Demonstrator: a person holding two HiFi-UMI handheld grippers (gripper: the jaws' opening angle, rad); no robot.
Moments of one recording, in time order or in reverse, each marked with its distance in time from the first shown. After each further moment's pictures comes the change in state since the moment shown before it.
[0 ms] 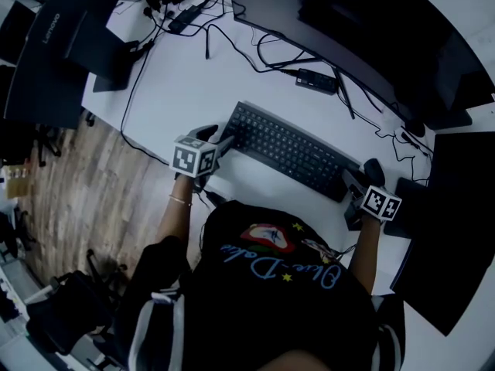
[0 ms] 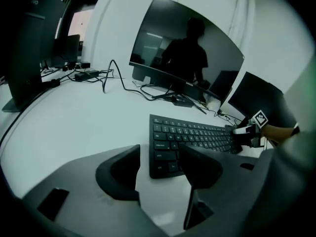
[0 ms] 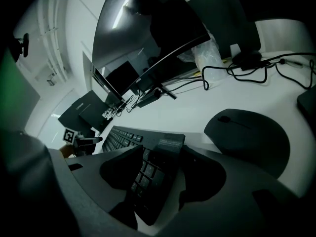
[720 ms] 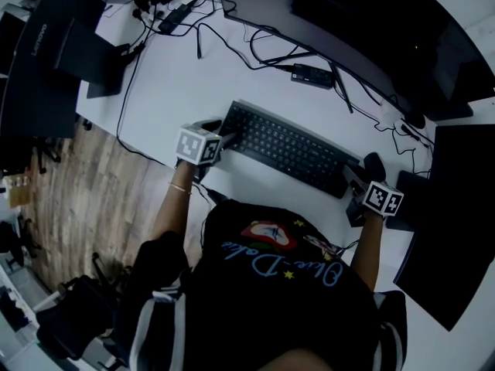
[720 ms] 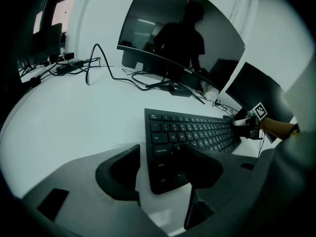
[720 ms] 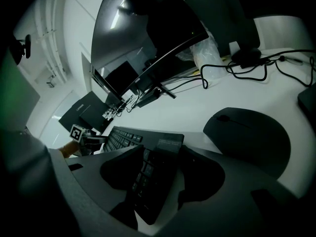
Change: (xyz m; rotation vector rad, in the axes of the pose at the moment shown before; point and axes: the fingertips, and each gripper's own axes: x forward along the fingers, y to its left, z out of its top) left arm 0.033 -0.001 0.001 0.057 0.146 -0.067; right arm -0.001 0.000 0.002 0.016 0.012 0.011
